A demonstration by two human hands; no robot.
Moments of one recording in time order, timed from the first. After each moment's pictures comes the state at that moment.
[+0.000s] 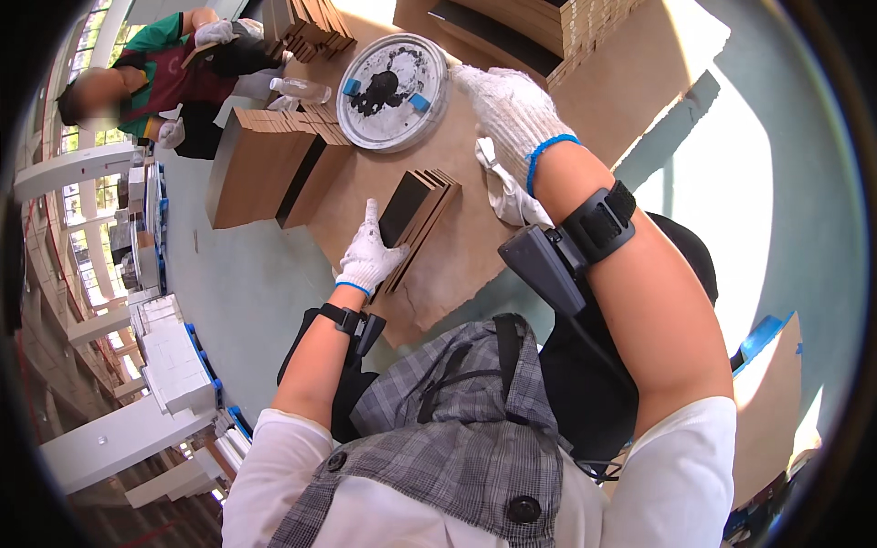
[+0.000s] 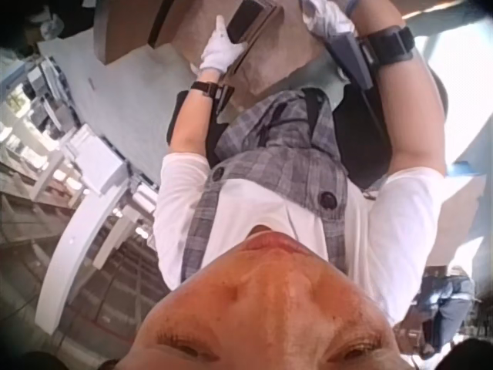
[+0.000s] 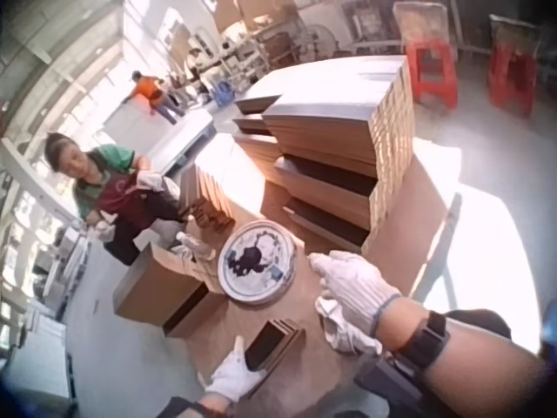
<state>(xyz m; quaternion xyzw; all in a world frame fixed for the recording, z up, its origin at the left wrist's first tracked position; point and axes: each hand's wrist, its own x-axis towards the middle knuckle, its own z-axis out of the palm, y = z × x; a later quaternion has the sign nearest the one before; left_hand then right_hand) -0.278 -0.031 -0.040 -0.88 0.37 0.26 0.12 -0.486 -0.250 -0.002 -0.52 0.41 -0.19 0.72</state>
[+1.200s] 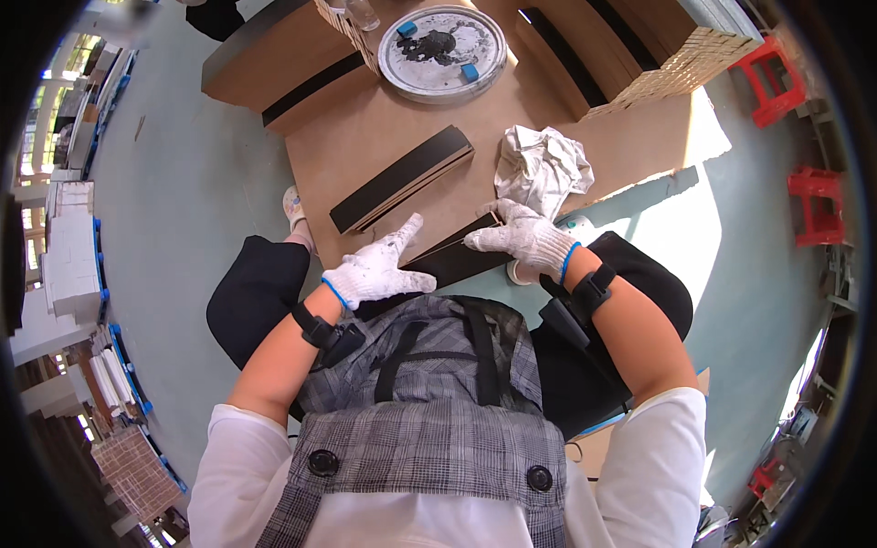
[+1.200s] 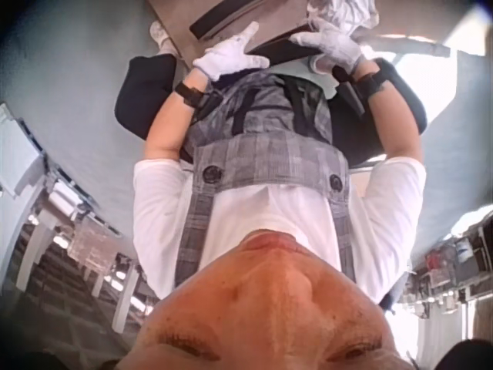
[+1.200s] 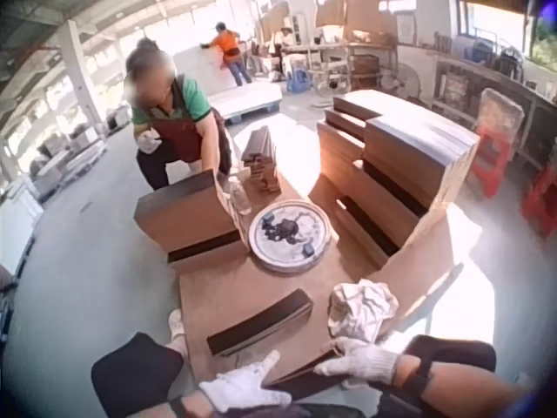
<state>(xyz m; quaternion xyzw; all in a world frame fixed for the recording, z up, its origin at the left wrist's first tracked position) -0.330 0.086 0.001 -0.75 0.44 0.49 -0.05 -0.511 -0.117 -0.027 -0.82 0.13 0.12 0.55</state>
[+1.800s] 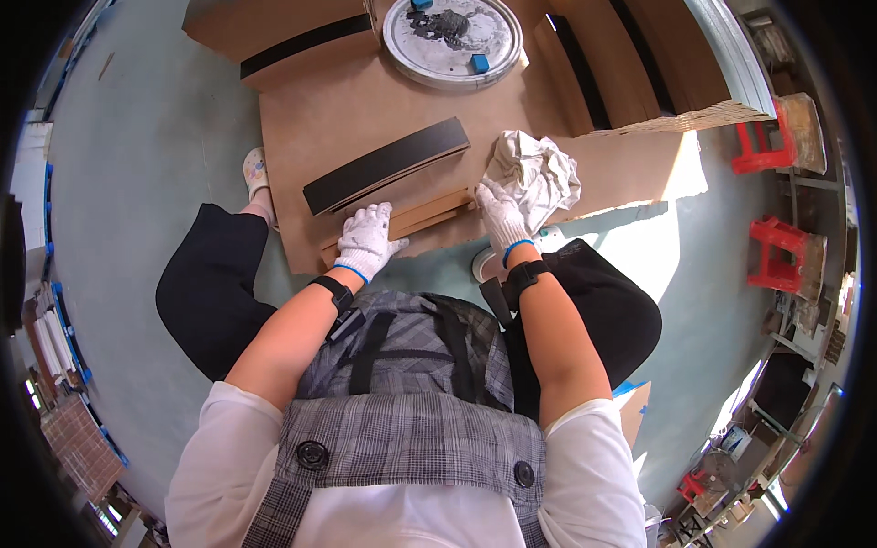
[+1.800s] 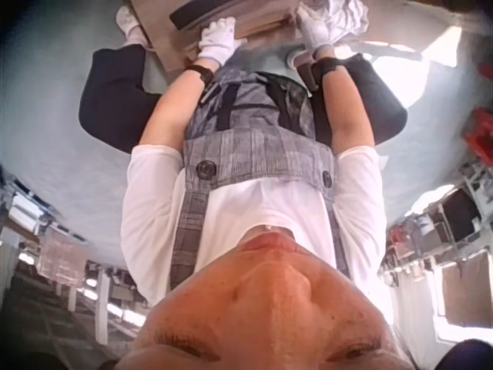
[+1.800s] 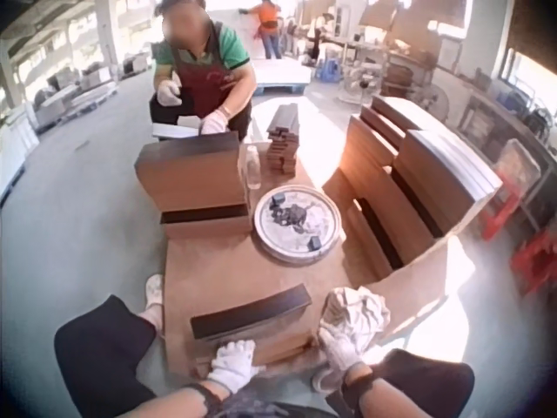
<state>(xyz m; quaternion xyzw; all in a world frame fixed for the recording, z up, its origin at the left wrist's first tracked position) -0.326 0.092 -0.135 -0.87 0.41 0.28 -0.02 -0.476 -0.121 -0.175 -0.67 0.43 0.03 0.60</state>
